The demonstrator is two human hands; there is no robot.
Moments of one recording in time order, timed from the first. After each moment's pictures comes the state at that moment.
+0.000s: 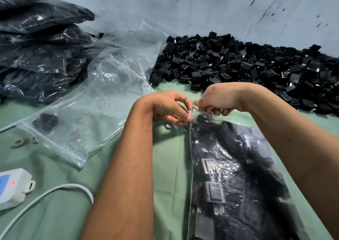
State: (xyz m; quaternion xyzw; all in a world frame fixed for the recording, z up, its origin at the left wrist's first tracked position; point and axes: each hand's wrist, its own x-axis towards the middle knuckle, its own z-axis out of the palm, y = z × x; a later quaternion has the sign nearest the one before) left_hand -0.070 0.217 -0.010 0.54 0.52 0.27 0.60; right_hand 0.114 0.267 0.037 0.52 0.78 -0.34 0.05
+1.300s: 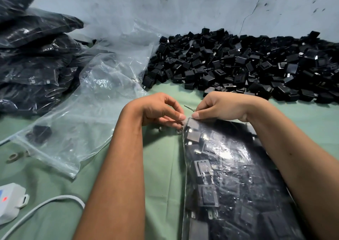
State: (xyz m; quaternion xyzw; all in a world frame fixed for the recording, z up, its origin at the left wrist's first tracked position) left_hand -0.064 0.213 -0.006 0.48 0.57 0.28 0.60; right_hand 0.152 0.270 0.006 0.37 0.85 -0.38 0.01
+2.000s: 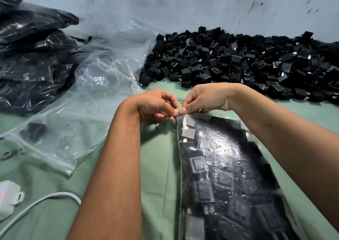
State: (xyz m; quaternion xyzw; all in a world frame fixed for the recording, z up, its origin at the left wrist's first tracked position) left_hand -0.067 0.216 -0.007 0.50 0.56 0.29 0.59; right_hand 0.127 0.290 0.006 0.36 0.80 -0.48 0.03
